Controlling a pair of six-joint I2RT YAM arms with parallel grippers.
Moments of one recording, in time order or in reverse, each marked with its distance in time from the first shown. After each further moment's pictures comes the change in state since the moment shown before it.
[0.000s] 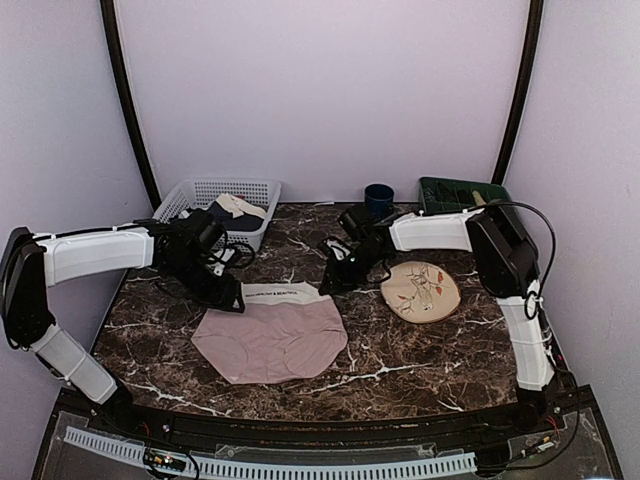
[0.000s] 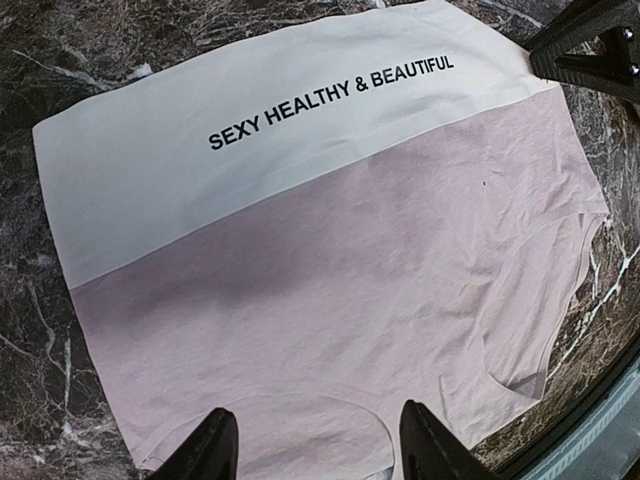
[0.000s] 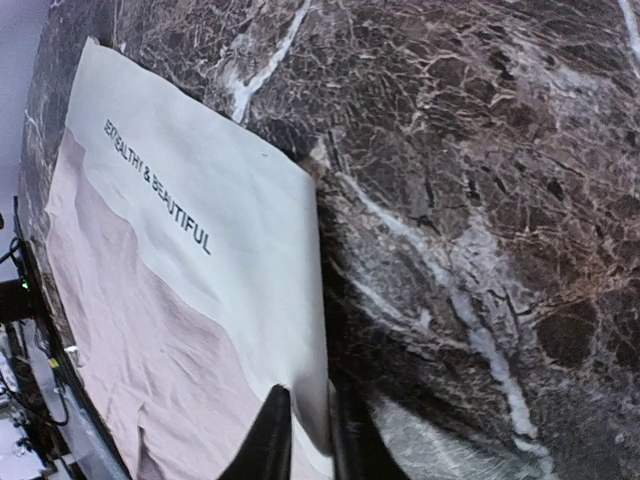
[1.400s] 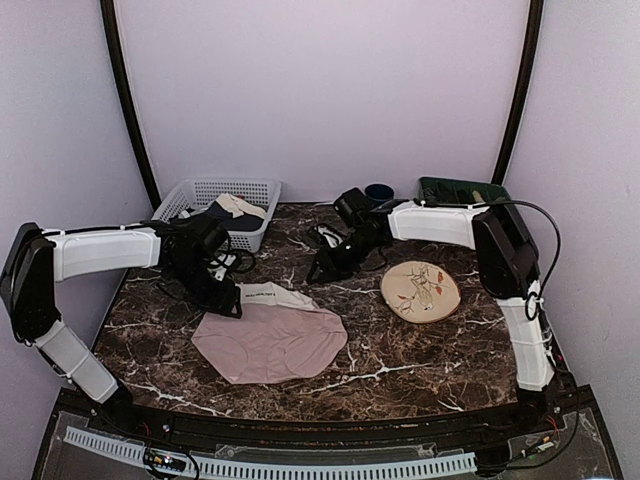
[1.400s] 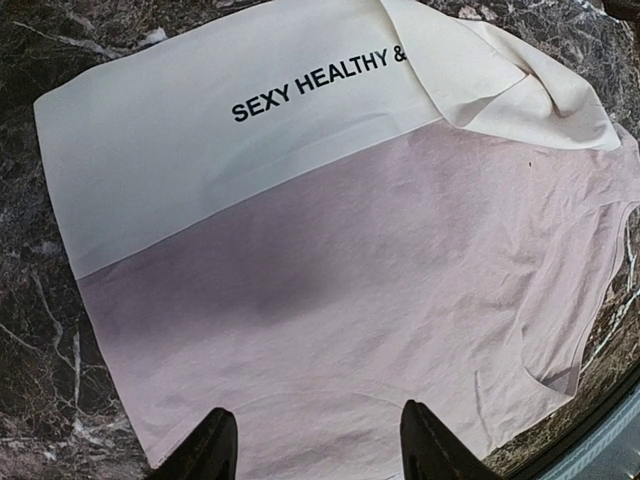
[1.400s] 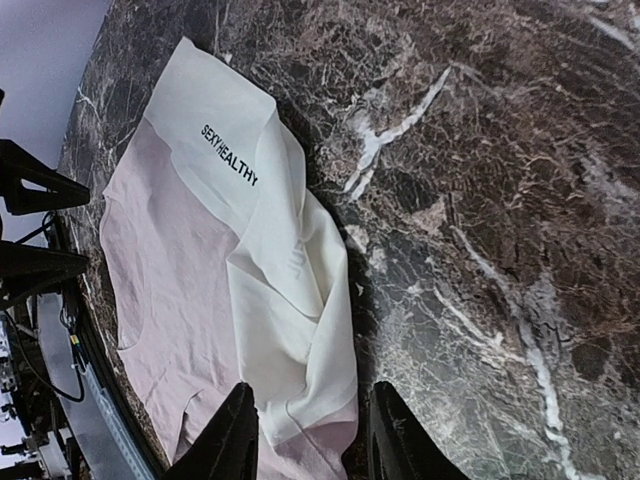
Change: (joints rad) left arm 0.000 0.044 0.006 -0.031 -0.040 0.027; right arm 0.012 -0.019 0.113 -0.067 -0.065 -0.078
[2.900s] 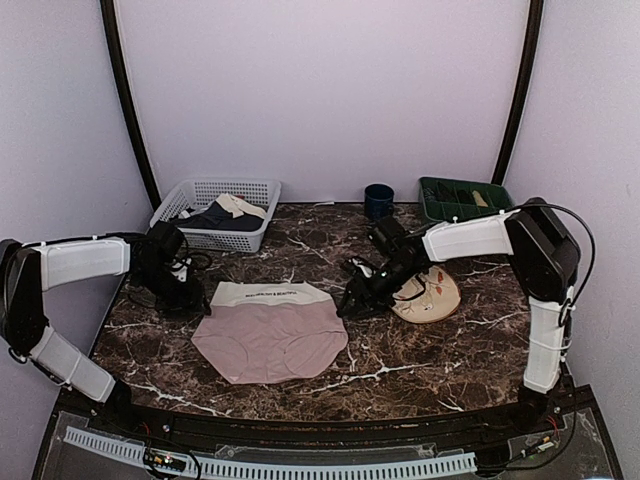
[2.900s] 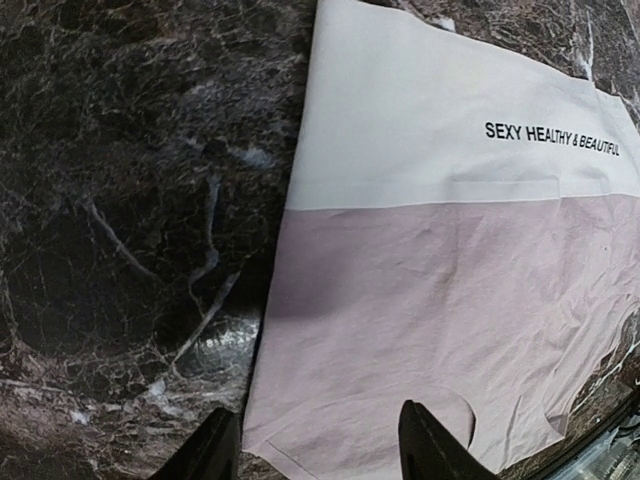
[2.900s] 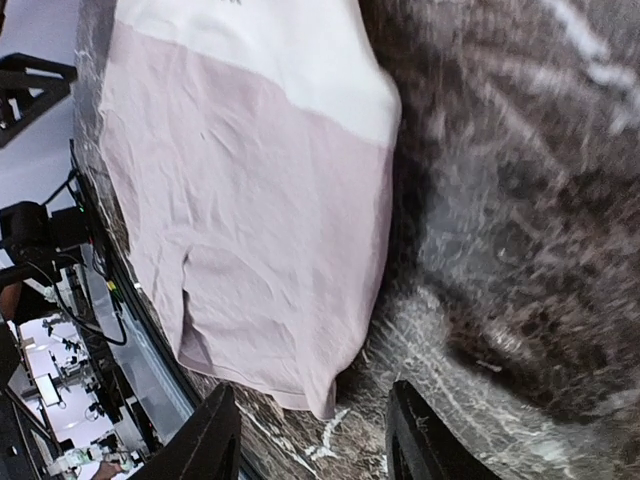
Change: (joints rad) left arm 0.263 -0.113 -0.172 0.068 0.080 -0.104; right arm -0.061 -0.246 -0.467 0.090 -0.131 0.126
